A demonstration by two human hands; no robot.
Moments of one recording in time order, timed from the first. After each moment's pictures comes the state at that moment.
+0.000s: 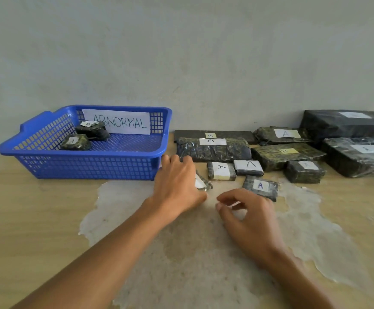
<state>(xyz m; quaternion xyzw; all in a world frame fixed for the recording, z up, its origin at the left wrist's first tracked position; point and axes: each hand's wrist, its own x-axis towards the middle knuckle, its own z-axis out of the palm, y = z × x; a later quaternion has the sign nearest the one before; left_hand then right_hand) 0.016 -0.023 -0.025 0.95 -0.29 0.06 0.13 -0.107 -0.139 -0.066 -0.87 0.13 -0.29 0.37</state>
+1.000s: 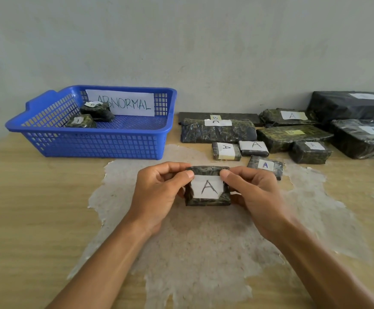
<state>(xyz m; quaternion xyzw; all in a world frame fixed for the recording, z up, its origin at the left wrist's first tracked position) -0.026 0.037 -0.052 0.65 -0.14 -0.10 0.74 -0.111 -0.124 -0.050 -0.67 0.14 -0.17 0.71</state>
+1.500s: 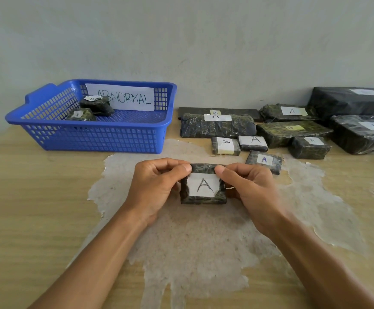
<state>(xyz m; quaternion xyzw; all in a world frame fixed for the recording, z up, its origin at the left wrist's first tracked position) -0.023 0.043 -0.054 0.67 -0.14 -0.11 0.72 -0.114 -0.121 -0.050 -0.68 0.13 -0.16 0.70</state>
